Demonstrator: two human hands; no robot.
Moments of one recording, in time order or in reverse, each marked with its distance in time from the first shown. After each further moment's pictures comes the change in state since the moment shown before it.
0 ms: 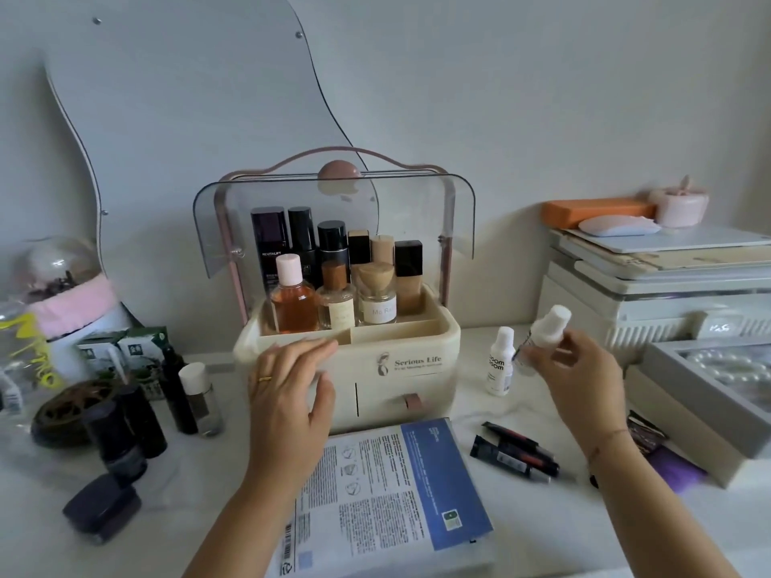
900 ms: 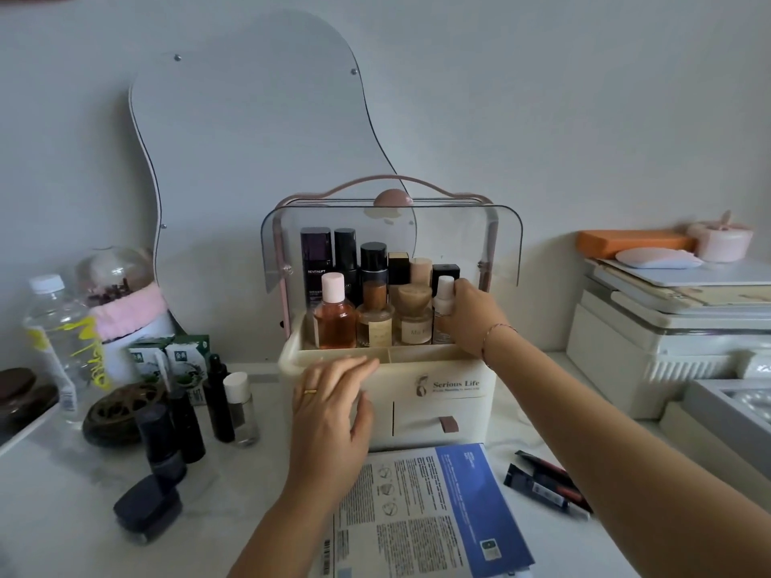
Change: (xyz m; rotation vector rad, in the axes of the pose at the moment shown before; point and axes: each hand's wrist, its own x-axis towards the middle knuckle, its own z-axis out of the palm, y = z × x) left_hand -0.001 -0.003 -0.004 -0.028 -0.044 -0.012; right_hand 0.049 -0.125 0.106 -0.376 -0.519 -0.120
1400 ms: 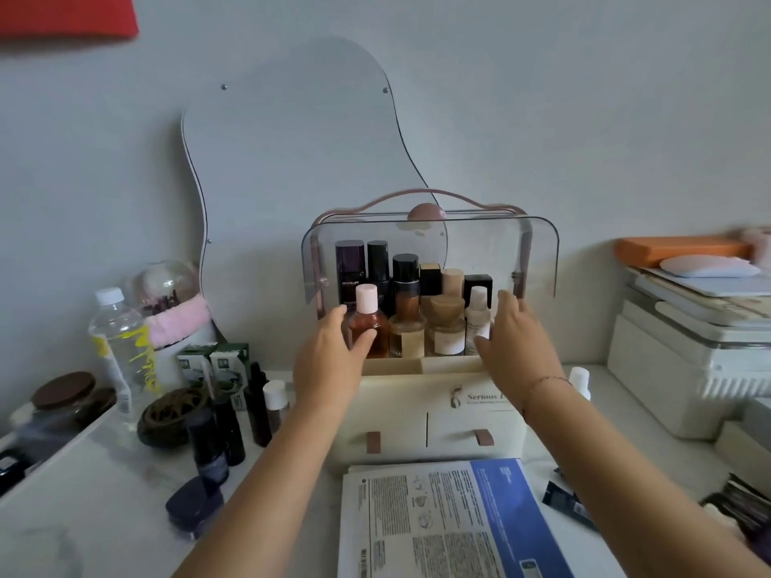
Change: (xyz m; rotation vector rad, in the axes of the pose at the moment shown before) left_hand 0.078 -0.032 -0.013 0.030 -0.076 -0.451; right_hand -0.042 -0.005 0.002 -0.094 0.207 -0.075
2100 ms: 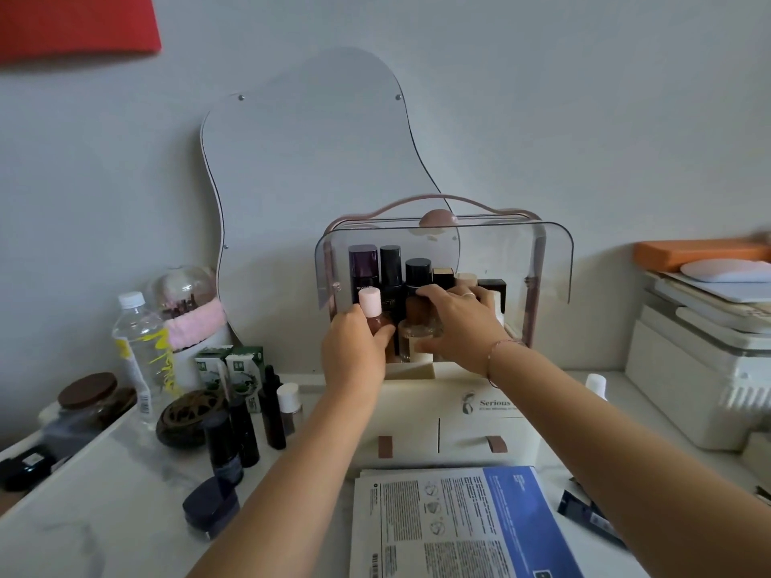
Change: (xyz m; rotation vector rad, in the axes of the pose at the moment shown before) left_hand 0.014 0.025 0.006 0.108 0.092 -0.088; right_hand 0.044 -0.033 0.033 -0.056 -0.123 -0.419
